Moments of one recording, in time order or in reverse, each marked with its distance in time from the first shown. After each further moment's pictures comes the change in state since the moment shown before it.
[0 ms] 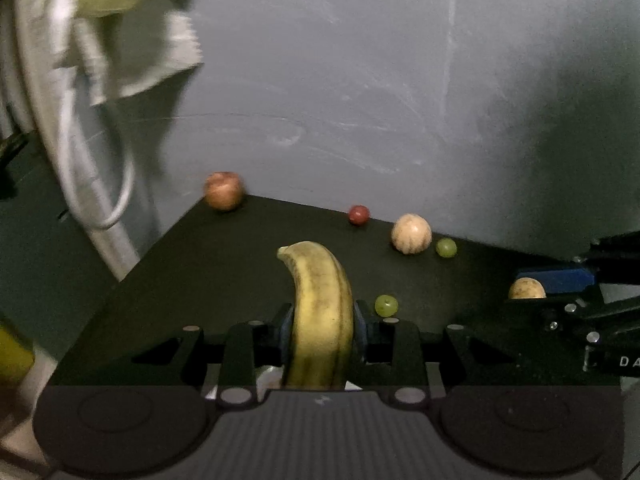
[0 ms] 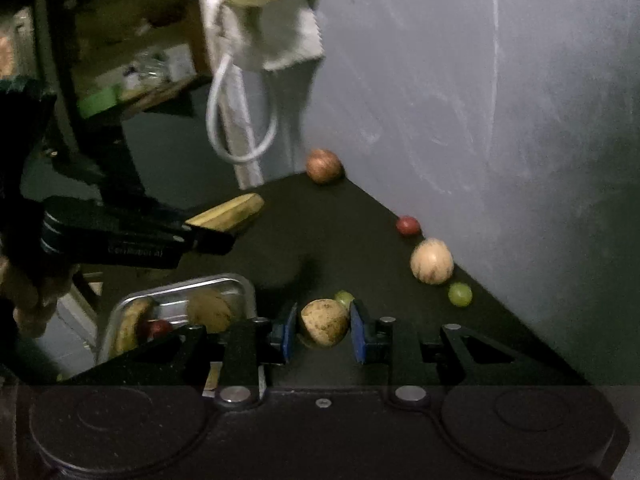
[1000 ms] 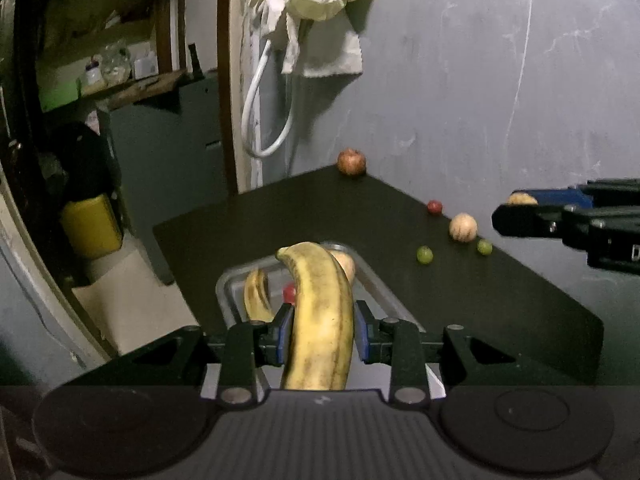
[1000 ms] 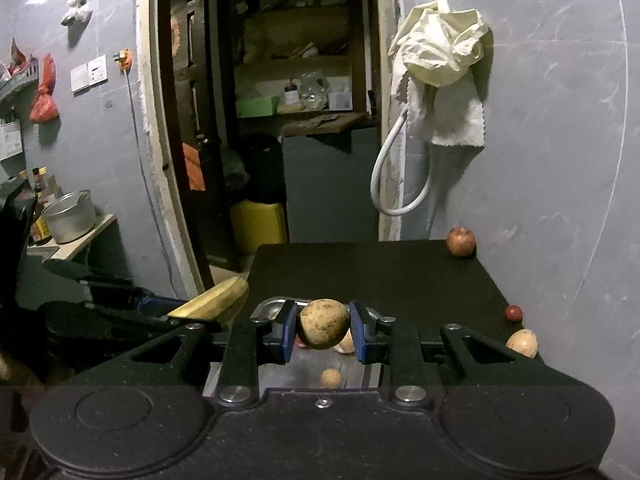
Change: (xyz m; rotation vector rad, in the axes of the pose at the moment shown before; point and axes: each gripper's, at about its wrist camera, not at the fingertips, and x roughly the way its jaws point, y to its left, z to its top) left arm -0.157 -0.067 -0.115 -0.383 -0.070 0.312; right arm -0.096 0.044 0.003 -0.284 -0.104 0.343
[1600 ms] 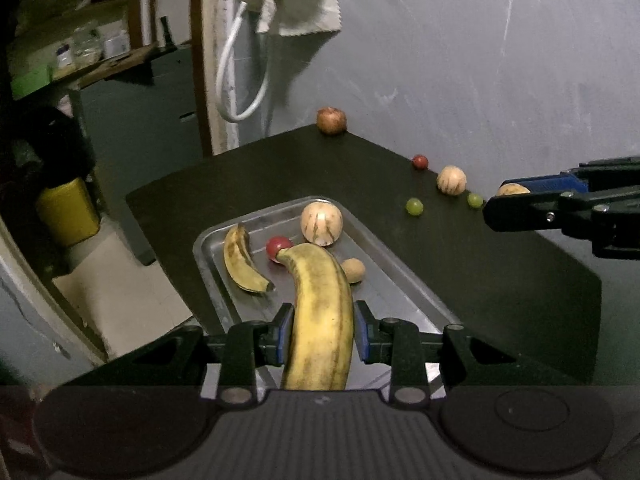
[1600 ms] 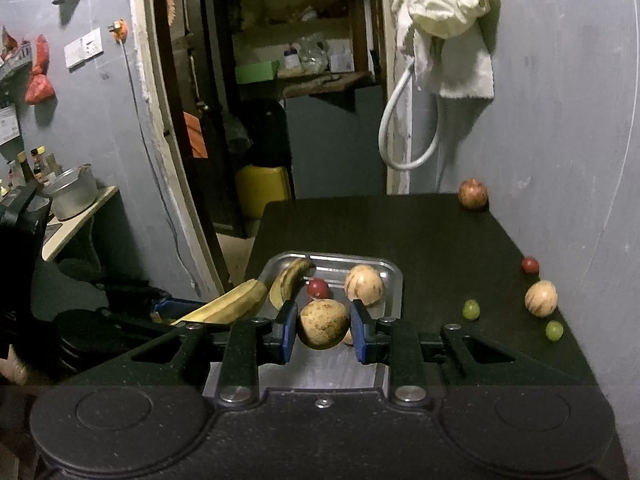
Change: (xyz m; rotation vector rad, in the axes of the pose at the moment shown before) left arm 0.031 0.010 -0.024 0.072 0.084 -0.069; right arm 0.025 0.011 -0.025 0.049 0.118 0.003
